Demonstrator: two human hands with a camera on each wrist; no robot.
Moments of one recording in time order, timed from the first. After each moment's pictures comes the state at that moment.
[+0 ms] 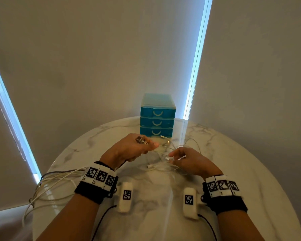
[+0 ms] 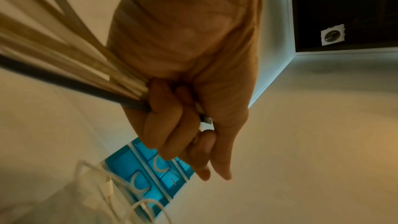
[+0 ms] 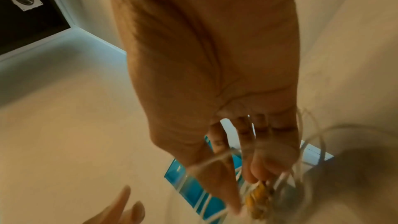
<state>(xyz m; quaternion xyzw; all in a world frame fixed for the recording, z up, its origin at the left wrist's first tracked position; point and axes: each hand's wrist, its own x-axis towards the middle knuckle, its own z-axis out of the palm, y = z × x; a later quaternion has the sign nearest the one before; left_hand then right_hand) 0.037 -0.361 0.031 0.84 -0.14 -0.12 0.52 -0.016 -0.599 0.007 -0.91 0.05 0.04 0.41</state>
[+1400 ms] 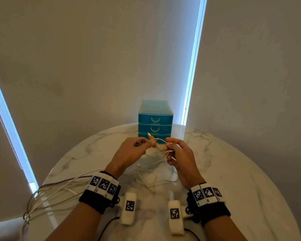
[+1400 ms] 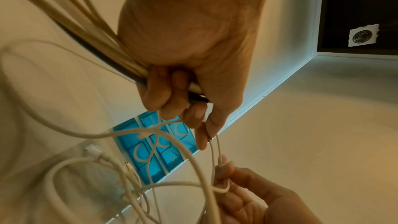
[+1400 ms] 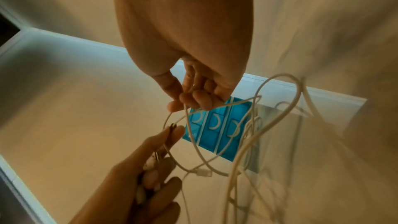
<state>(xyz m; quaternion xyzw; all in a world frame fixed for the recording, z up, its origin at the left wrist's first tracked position) 0.051 -0.373 0.015 0.82 -0.20 0.04 0.53 -0.004 -0.558 0.002 -0.63 0.05 -0.16 0.76</state>
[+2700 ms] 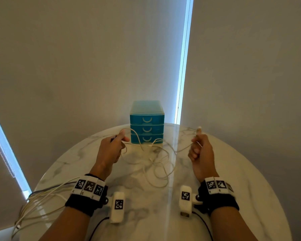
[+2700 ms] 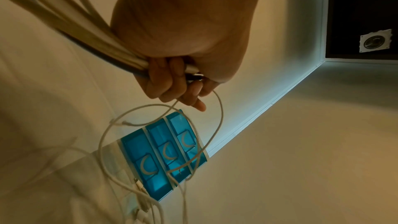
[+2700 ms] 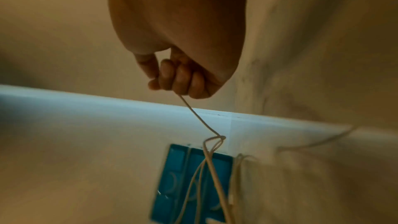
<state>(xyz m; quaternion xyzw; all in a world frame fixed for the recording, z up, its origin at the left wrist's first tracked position) 0.055 -0.352 0.017 0.72 -0.02 0.07 0.69 -0.011 -0.639 0.003 -0.48 0.11 -0.25 0.83</state>
